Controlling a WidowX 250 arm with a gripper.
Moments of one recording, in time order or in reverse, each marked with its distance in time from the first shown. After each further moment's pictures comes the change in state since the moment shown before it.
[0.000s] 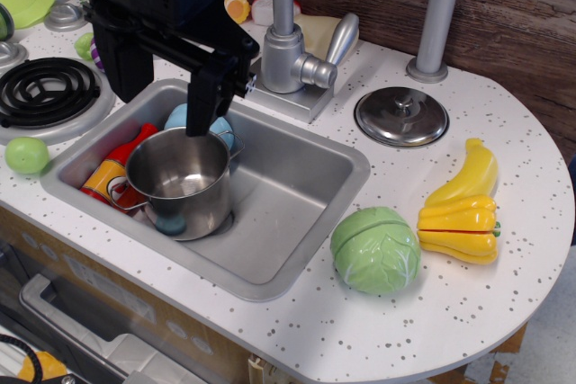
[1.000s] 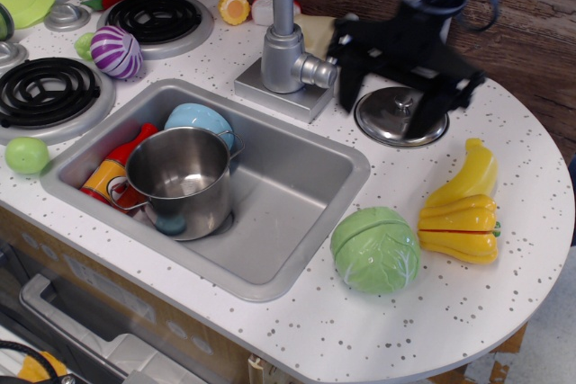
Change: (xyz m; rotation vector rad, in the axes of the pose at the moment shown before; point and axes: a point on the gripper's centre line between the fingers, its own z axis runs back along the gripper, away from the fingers) arm 0.131 -0.108 -0.047 -0.001 -0.081 0.099
